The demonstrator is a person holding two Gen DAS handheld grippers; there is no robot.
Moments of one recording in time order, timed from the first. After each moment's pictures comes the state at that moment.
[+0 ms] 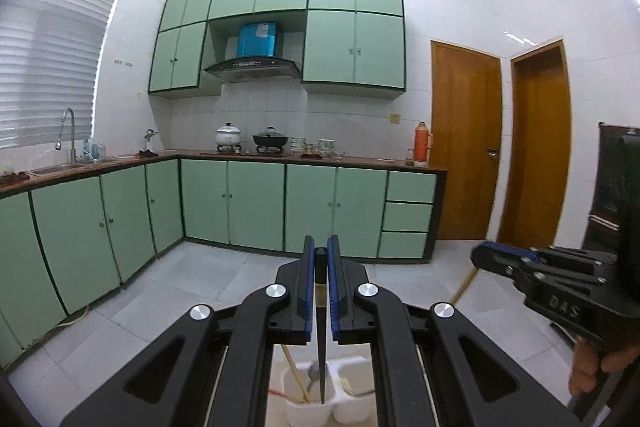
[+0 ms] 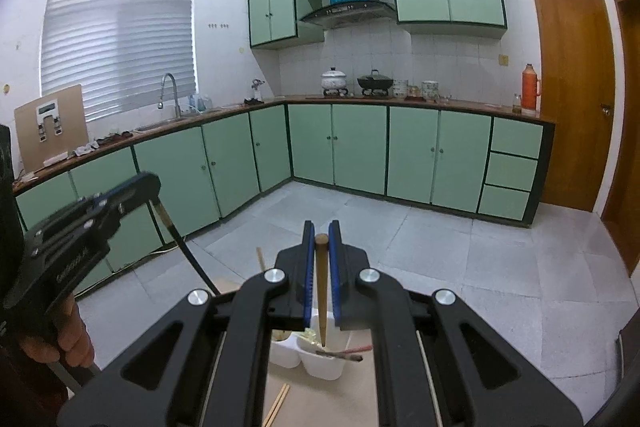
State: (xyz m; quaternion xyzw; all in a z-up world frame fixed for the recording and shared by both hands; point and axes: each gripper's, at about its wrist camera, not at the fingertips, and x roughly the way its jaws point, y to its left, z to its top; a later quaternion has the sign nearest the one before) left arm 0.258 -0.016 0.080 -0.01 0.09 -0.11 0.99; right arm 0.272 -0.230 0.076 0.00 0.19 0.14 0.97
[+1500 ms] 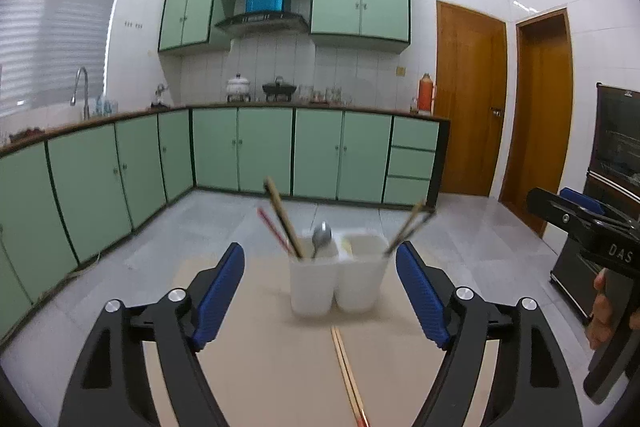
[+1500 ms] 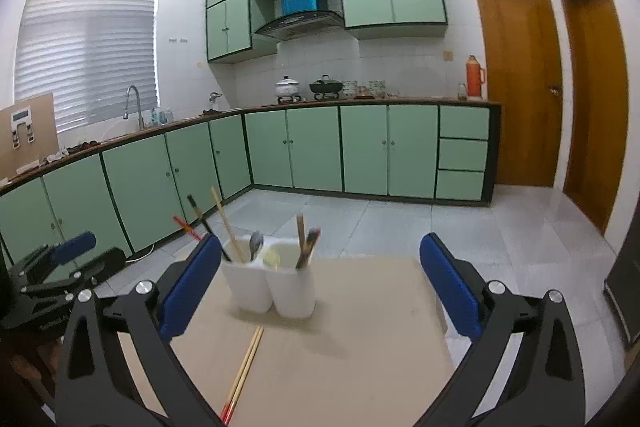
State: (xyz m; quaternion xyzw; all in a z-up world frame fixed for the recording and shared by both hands) left arm 0.154 0.001 -0.037 -0.01 0.18 -0.10 0.98; right arm 0.135 -0.259 -0.033 0.03 0.16 0.05 0.99
